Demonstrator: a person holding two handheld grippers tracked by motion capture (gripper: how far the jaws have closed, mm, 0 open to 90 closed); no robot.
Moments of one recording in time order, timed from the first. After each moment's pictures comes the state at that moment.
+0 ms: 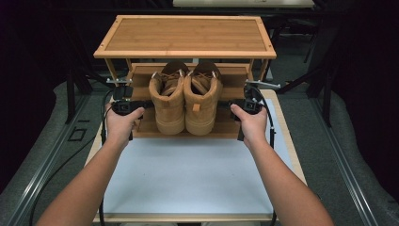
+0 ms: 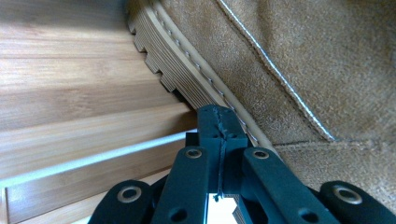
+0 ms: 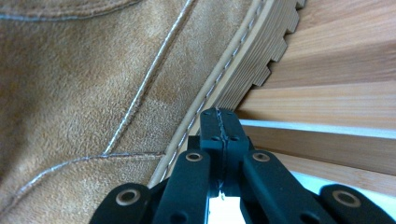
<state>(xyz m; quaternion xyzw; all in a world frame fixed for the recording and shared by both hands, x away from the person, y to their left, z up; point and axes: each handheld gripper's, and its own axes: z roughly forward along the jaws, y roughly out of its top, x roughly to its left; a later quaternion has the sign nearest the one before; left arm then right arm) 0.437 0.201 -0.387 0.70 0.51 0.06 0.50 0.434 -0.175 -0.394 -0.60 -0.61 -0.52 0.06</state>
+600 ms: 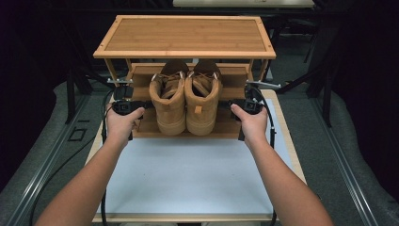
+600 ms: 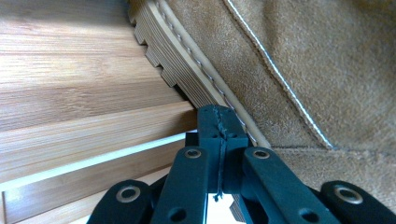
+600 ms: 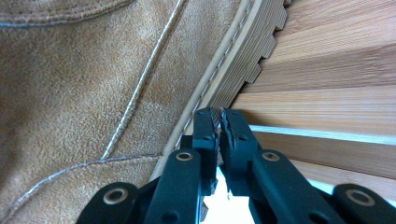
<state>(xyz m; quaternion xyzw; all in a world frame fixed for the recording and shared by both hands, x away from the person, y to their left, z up) 0.440 0.201 -0.391 0.70 0.51 0.05 0.49 0.435 -0.177 -0.396 -0.60 -0.61 -0.51 0.05</state>
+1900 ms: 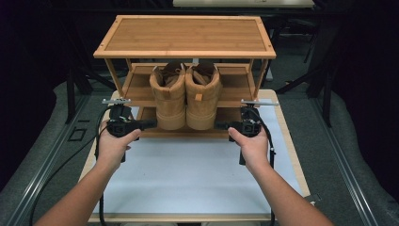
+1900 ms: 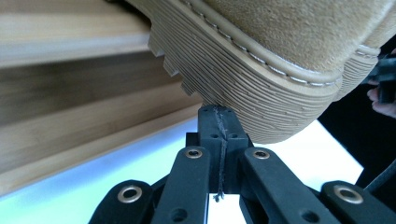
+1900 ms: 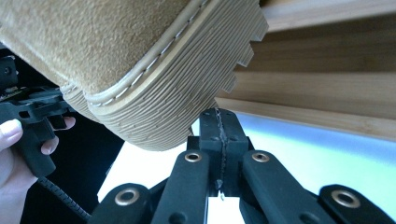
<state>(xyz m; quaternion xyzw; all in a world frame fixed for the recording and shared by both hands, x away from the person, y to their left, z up) 0.379 0.203 -0.398 0.74 0.46 0.04 0.49 0.373 -0.163 -0.406 -0.56 -0.66 -0.50 0.04</state>
